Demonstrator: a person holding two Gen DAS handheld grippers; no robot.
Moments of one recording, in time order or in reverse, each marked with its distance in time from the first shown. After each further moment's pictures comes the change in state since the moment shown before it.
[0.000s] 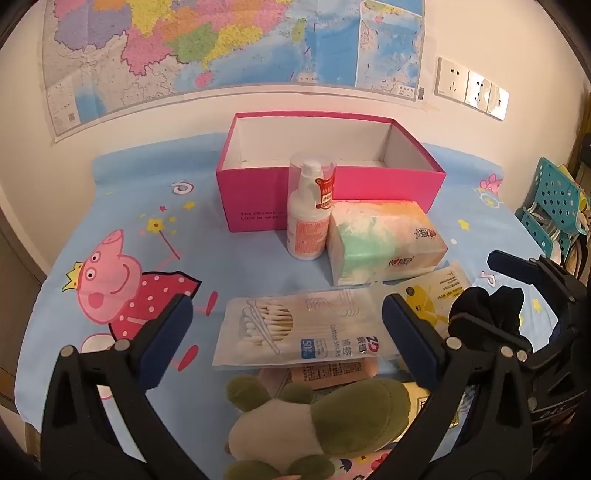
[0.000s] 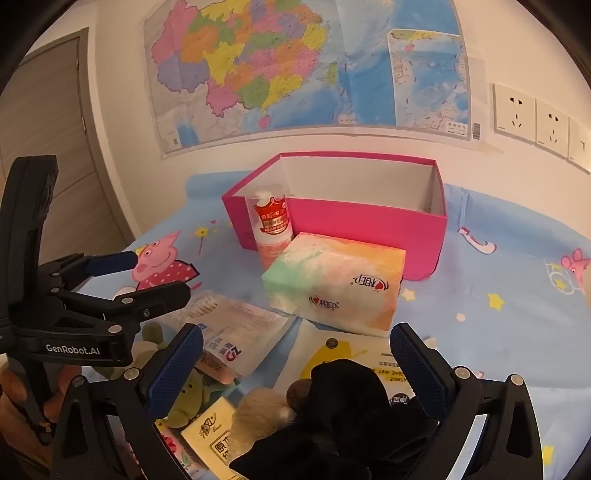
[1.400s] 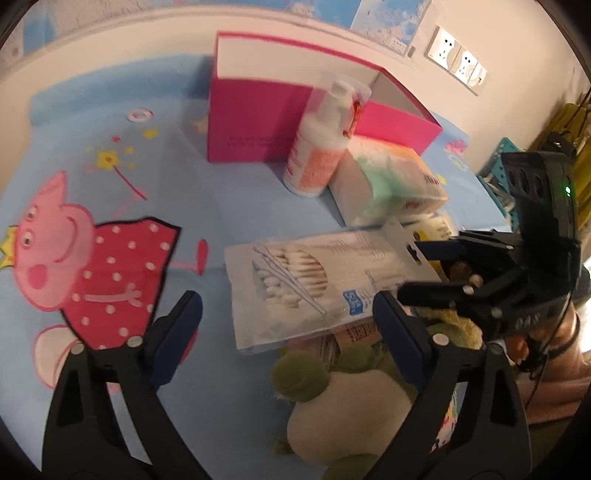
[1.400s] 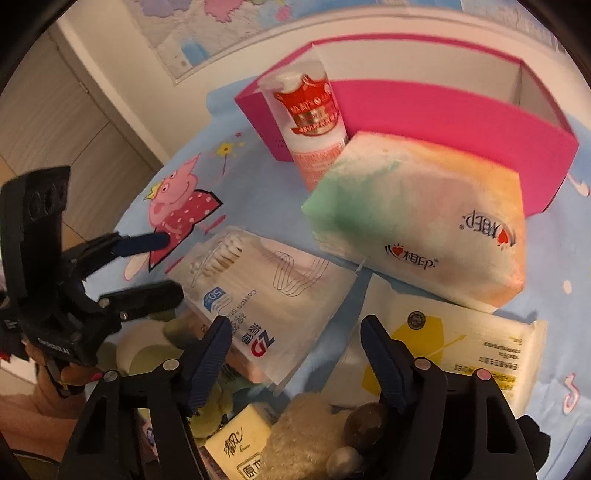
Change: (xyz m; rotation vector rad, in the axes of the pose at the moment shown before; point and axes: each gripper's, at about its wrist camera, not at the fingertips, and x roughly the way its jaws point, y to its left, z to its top) left arm 0.060 0.062 -0.019 -0.011 0.251 -0.315; right arm 0.096 0.002 0.001 0.068 0.403 0.240
